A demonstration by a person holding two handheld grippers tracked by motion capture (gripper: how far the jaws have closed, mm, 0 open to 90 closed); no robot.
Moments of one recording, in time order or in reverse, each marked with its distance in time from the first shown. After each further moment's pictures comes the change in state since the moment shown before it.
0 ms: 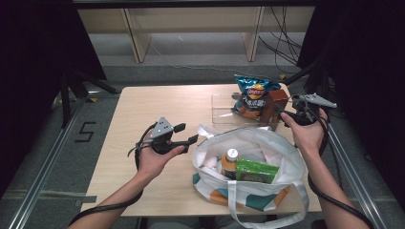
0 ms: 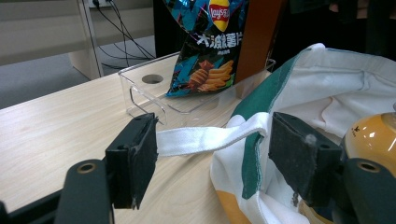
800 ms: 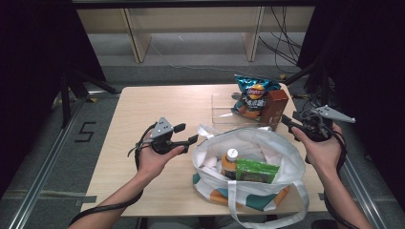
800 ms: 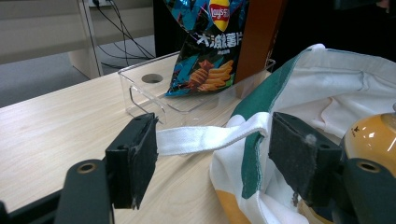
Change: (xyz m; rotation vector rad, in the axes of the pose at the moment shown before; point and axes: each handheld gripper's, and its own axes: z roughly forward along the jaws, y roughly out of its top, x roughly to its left) left arm 0.000 0.000 0.000 0.000 0.000 -0.008; right arm 0.005 -0.013 -0.058 -0.029 0.128 -0.062
